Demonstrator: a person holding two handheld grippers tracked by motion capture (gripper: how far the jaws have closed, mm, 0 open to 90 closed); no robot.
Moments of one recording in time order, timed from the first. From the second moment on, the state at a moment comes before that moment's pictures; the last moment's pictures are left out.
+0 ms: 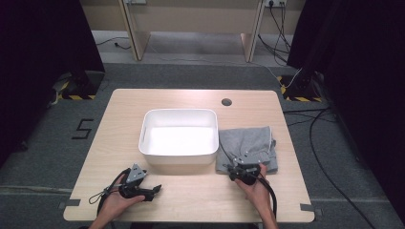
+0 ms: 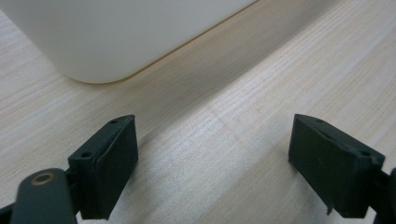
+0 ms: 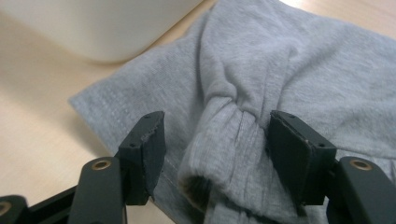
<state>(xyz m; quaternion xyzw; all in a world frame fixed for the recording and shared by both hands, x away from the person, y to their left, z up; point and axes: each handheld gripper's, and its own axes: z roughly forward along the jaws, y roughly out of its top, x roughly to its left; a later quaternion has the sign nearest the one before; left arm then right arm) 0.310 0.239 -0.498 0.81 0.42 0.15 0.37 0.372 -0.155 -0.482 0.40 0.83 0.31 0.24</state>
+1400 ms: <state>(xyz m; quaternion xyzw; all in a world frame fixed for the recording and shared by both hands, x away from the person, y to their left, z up) 0.313 0.235 -0.498 0.82 0.42 0.15 0.37 0.289 -0.207 -0.431 0.43 0.76 0.44 0.20</state>
